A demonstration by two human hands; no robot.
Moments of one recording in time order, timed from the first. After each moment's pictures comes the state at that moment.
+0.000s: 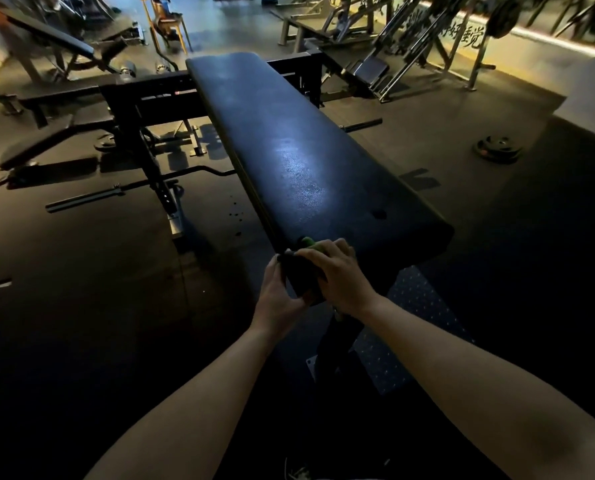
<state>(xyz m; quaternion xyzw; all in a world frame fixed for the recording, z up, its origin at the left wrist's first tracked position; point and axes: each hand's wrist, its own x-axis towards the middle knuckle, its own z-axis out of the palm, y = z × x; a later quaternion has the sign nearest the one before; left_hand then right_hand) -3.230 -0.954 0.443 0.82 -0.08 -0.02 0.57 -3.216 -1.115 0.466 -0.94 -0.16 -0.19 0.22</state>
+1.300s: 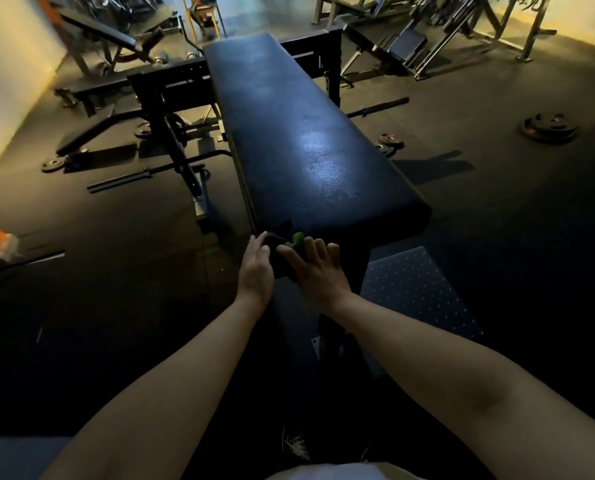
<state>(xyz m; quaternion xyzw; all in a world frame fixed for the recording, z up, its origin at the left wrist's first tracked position) -3.268 -1.015 0.494 0.79 0.12 -0.03 0.60 -3.259 -1.152 0.435 -0.96 -0.19 -0.19 0.10</state>
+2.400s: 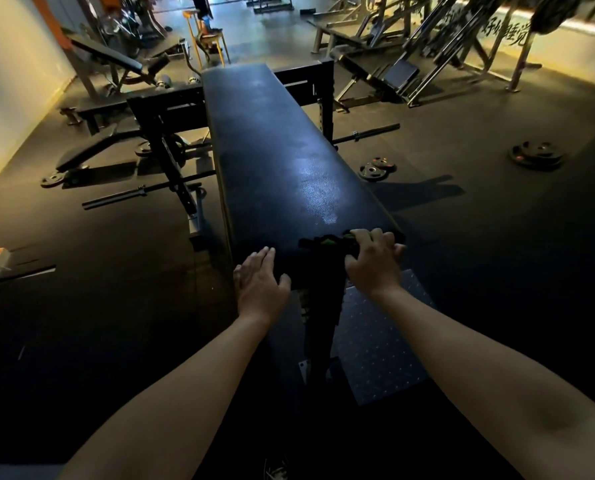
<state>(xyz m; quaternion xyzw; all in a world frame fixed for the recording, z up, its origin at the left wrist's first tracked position) -3.247 -1.070 0.476 0.97 0.03 0.04 0.24 -3.218 -1.286 0.480 -0.96 0.07 -0.14 0.22</state>
